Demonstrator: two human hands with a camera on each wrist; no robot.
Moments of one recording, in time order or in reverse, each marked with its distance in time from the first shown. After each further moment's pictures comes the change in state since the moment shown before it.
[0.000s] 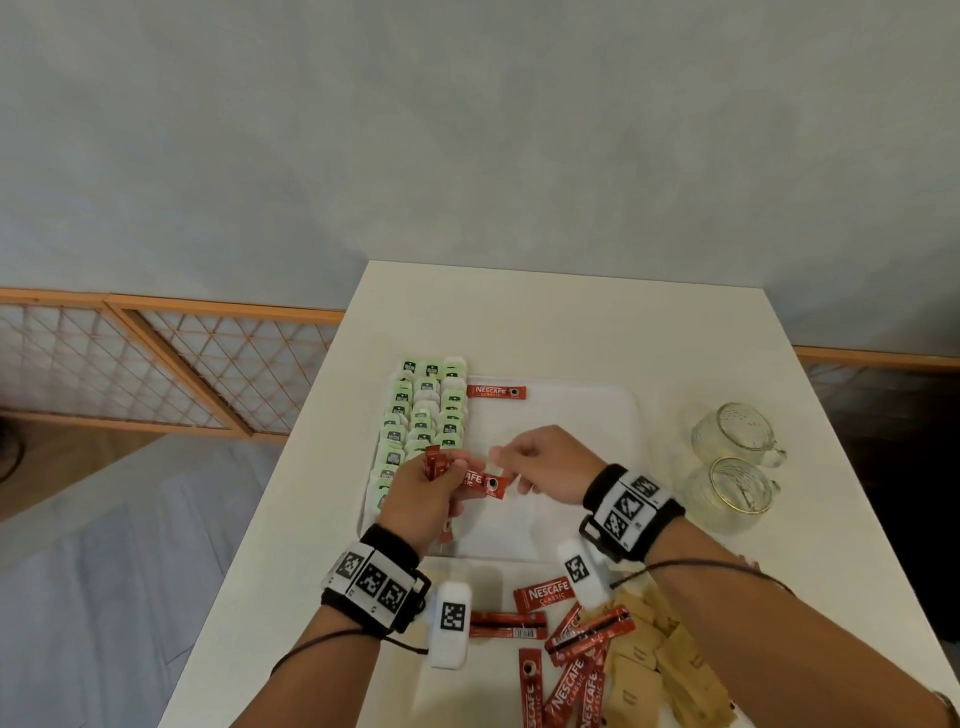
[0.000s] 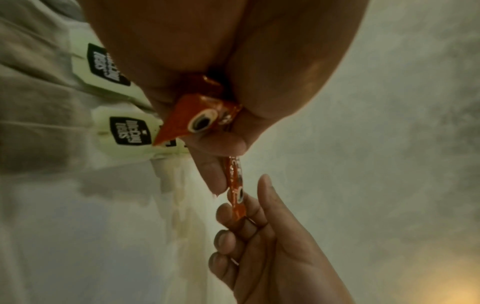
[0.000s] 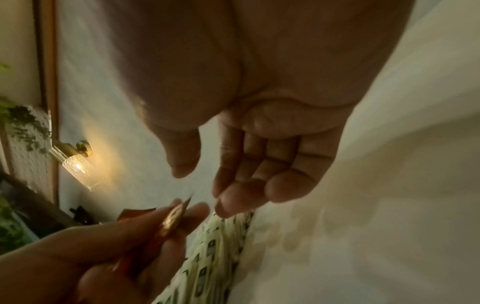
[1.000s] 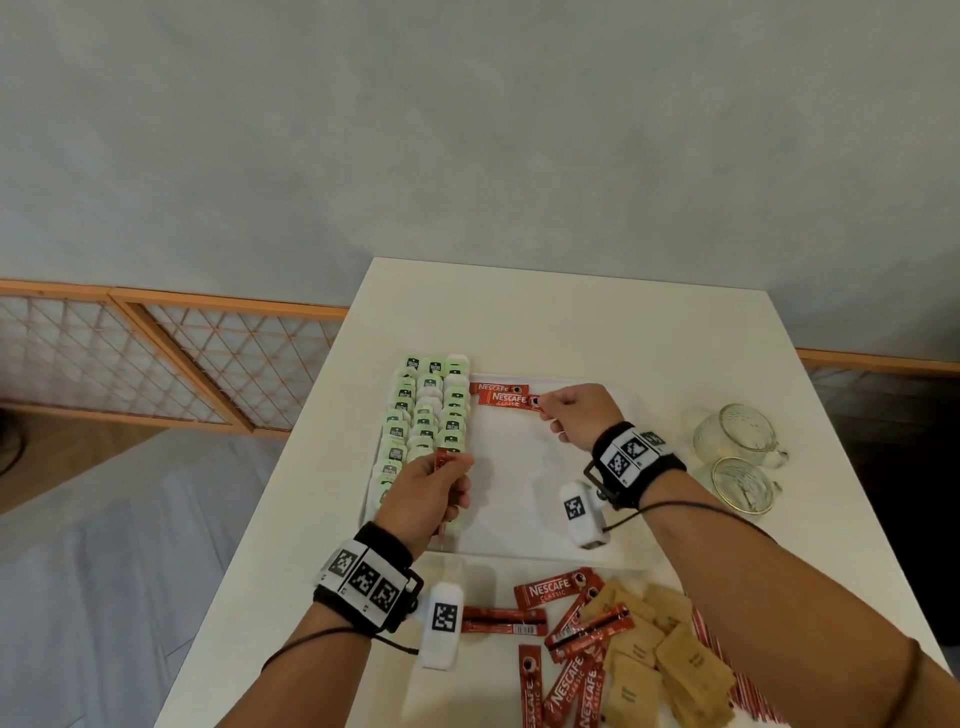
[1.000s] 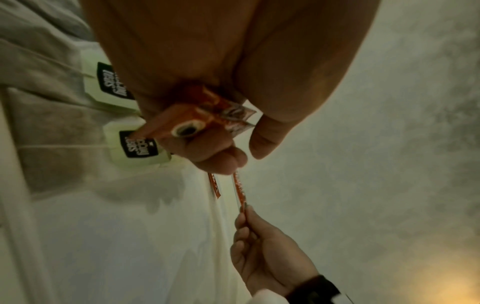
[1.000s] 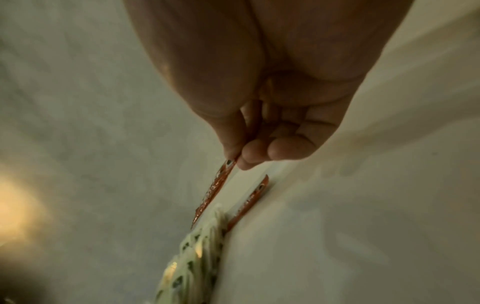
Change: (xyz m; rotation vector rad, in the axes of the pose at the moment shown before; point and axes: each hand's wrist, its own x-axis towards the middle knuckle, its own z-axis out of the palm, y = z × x) left_hand 0.002 -0.002 -0.006 -0.061 -0.052 -0.117; right_hand 0.040 0.014 -0.039 0.310 0.370 0.116
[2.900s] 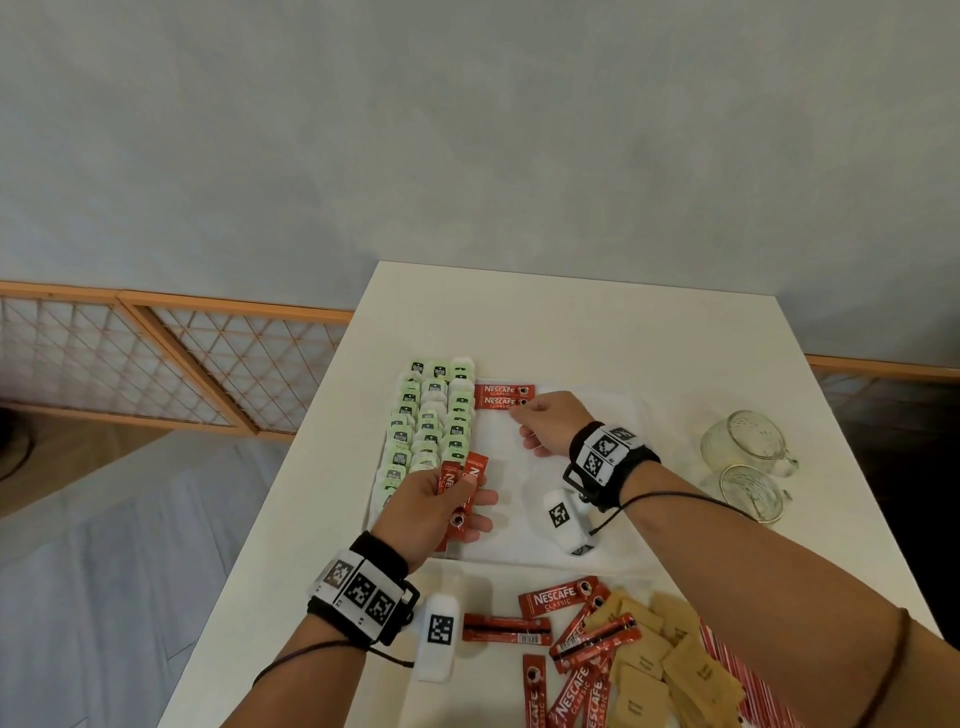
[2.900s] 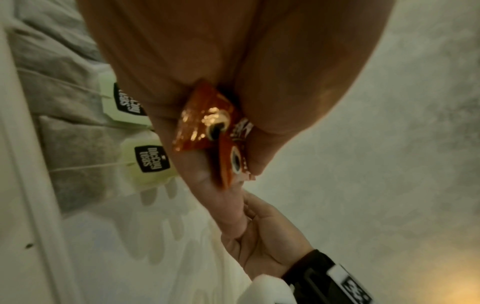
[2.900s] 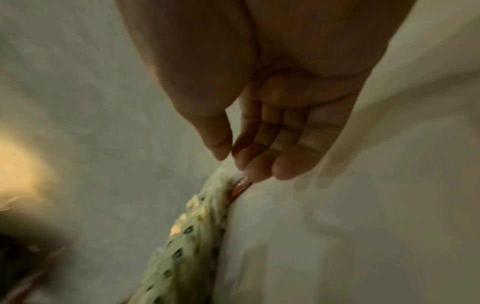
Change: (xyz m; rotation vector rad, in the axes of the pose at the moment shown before) left_hand -0.009 -0.004 -0.005 0.012 -0.119 0.006; right_hand 0.005 -0.013 0.032 -0.088 -0.140 0.079
